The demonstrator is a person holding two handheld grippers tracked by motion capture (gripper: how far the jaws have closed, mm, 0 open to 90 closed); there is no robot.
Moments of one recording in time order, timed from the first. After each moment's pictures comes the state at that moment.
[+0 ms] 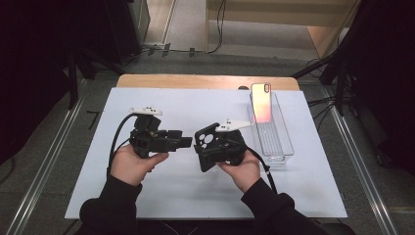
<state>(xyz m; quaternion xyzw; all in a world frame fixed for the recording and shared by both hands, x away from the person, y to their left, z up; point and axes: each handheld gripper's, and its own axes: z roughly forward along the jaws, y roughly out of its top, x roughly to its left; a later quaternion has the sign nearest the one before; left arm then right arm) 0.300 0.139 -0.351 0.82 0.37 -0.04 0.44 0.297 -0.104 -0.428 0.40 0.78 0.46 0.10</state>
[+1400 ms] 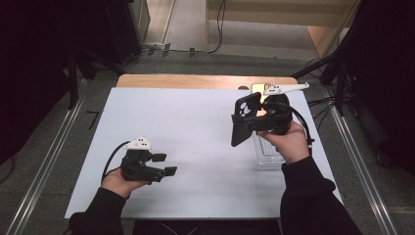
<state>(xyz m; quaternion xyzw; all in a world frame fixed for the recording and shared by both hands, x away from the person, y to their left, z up) 0.281 0.188 -0.443 0.85 0.33 -0.01 0.42 0.327 -0.207 -0.345 0.40 0.78 0.48 0.09</state>
